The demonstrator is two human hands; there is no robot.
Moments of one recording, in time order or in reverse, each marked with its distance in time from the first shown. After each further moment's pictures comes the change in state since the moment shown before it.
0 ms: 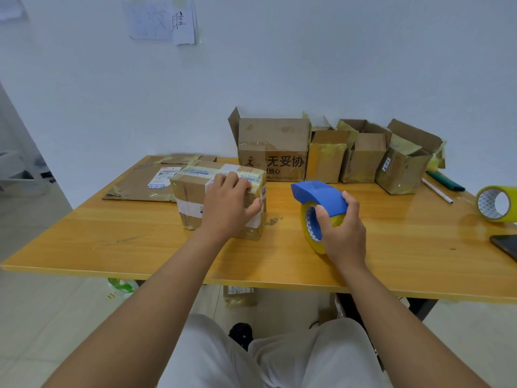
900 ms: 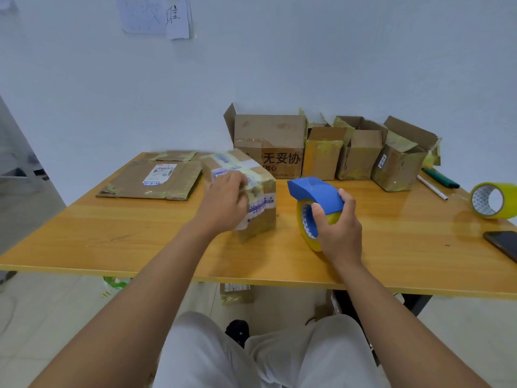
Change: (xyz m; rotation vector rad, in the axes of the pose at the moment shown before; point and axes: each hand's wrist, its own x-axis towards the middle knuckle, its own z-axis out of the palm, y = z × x) left_hand 0.005 -0.003 -0.006 -0.220 -0.249 -0.064; right_hand 0.000 0.006 0.000 -0.008 0.006 -0.029
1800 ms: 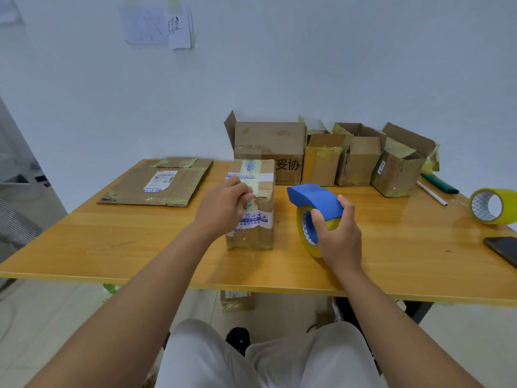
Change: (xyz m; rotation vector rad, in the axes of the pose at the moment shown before) left_hand 0.002 0.004 -0.012 0.011 0.035 0.119; right_hand 0.001 -0.002 0.001 -0.005 -0.007 0.012
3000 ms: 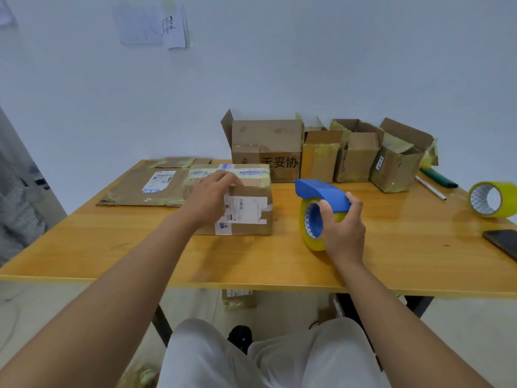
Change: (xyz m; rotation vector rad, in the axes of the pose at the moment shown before) left_hand 0.014 -0.032 -0.005 0.093 -0.238 -0.080; right_hand 0.008 0.002 -0.002 0.079 0.063 0.162
